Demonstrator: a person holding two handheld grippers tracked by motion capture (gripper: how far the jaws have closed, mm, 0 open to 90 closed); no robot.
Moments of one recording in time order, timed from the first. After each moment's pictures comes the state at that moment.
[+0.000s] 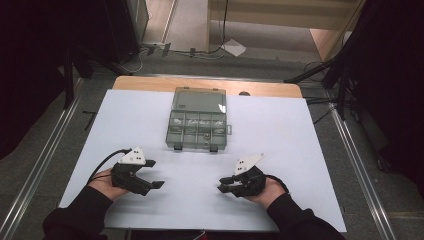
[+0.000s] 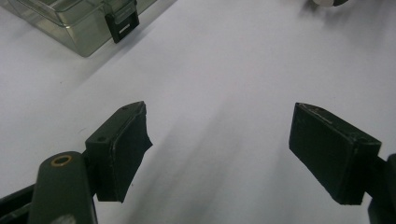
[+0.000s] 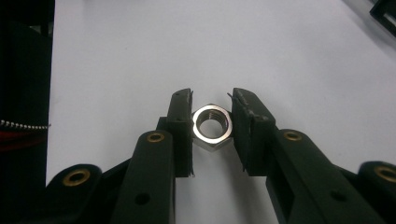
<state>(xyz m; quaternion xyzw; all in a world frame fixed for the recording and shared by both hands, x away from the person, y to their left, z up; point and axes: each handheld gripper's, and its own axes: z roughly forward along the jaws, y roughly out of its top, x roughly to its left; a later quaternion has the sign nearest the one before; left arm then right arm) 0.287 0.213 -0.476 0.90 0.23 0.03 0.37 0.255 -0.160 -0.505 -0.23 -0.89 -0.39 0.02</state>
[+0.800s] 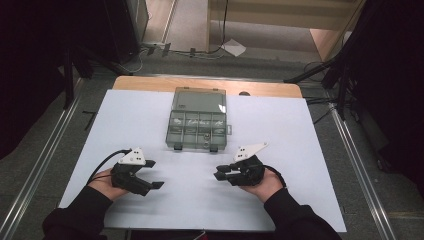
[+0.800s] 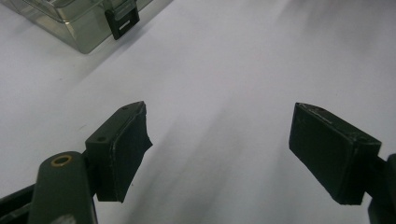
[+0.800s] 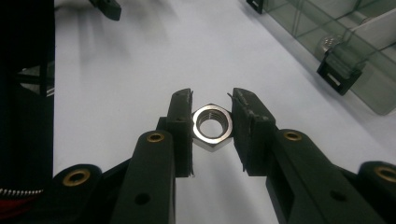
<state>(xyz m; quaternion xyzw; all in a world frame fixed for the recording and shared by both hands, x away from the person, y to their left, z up) 0.286 0.214 -0.477 0.90 0.23 0.03 0.37 0.270 -0.156 -0.480 -0.27 -0.86 -0.43 0.00</state>
